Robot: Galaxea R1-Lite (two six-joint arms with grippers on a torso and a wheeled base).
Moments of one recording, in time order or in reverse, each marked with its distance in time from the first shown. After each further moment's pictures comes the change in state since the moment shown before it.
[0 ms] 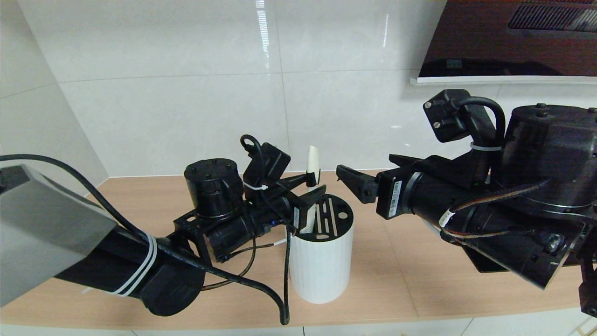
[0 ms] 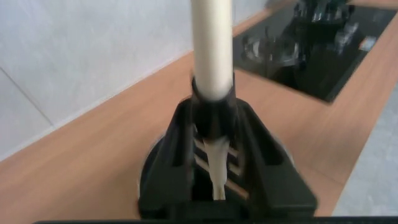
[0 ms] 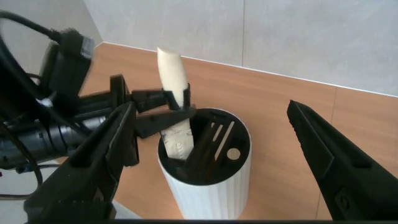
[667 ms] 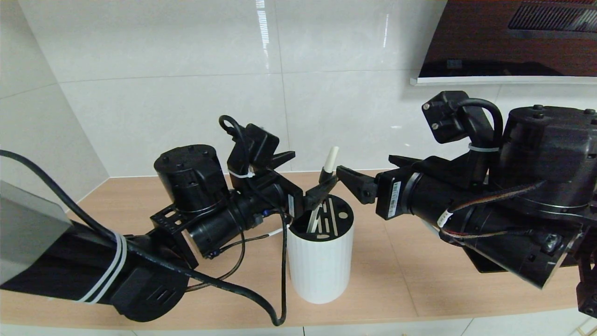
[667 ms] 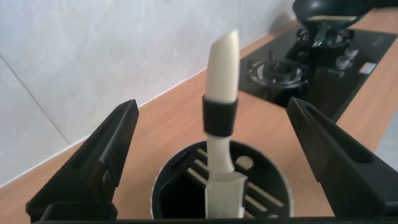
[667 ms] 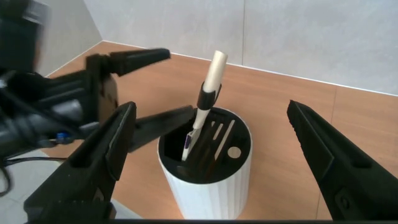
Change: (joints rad) left arm -0.015 -0.090 0.011 -0.020 0.018 -0.009; right arm 0.000 0.003 0.000 -0.001 0.000 0.000
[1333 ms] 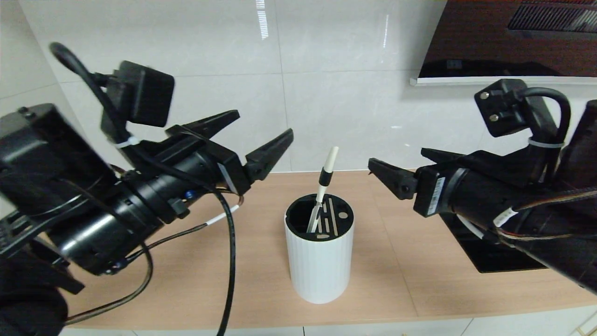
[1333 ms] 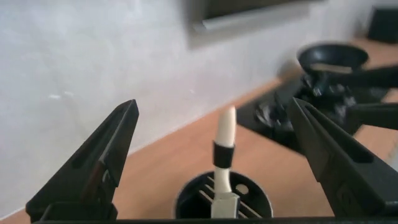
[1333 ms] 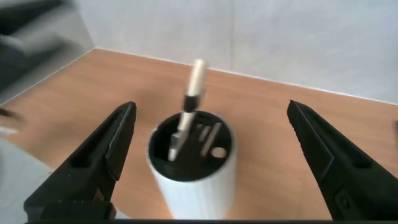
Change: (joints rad) left arm 0.006 -0.356 0.111 0.077 0.125 -0.029; right arm -0.040 -0.132 0.094 -0.001 -0.023 -0.037
